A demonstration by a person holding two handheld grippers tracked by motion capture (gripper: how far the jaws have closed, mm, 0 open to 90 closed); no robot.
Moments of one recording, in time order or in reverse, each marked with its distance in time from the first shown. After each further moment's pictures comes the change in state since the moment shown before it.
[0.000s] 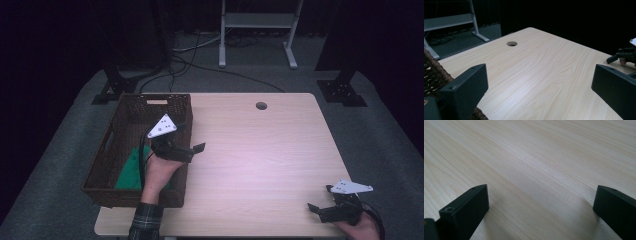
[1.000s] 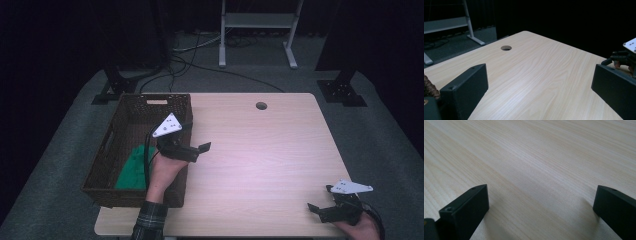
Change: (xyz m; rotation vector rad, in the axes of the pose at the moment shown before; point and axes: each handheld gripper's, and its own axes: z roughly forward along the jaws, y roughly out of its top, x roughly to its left) left arm -0.006 0.005 0.011 -0.021 -0.034 0.006; right arm 0.000 0.000 0.000 0.000 0.000 0.000
